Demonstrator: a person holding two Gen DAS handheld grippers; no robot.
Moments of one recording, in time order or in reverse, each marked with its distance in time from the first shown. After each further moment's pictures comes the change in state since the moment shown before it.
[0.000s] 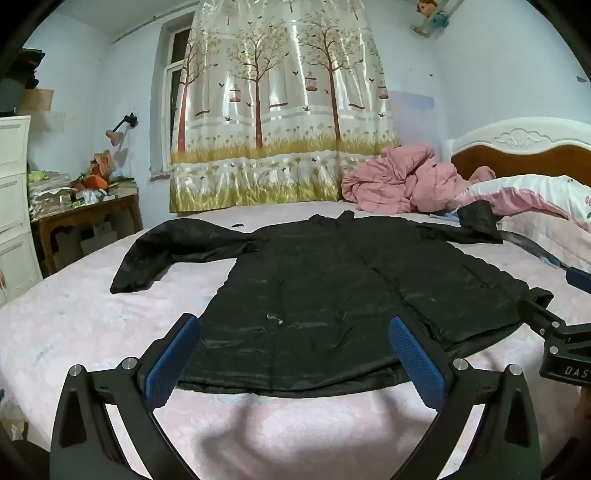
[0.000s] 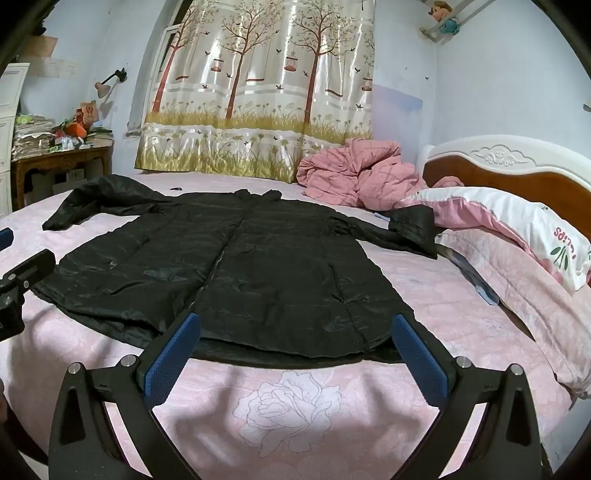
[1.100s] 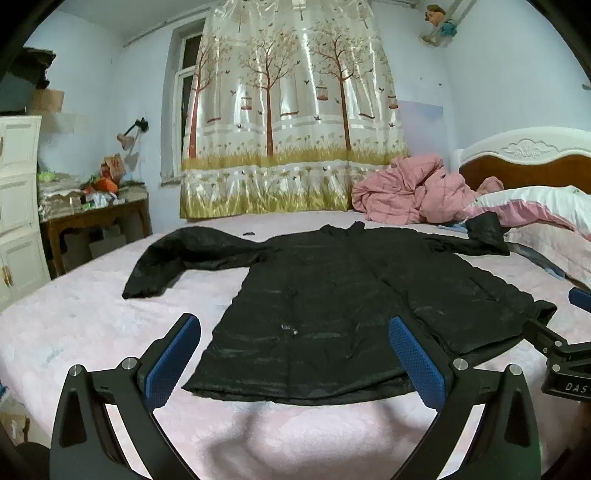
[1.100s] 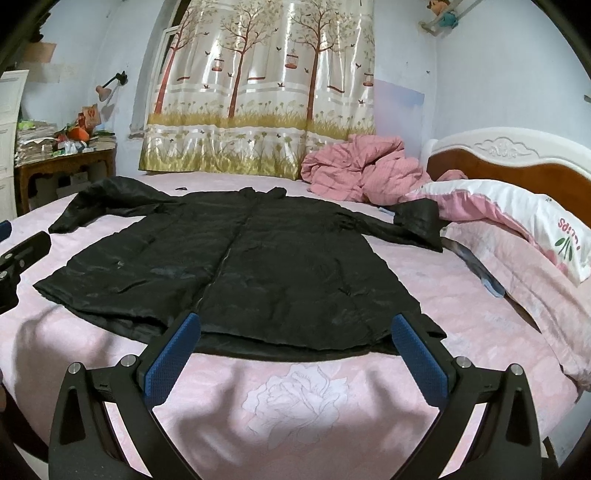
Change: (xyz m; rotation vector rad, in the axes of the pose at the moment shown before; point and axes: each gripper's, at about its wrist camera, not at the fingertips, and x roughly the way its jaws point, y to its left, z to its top) left arm -0.008 0.009 -0.002 -0.001 -0.041 0.040; right arm -0.006 0.005 -0.003 0.018 0.008 0.026
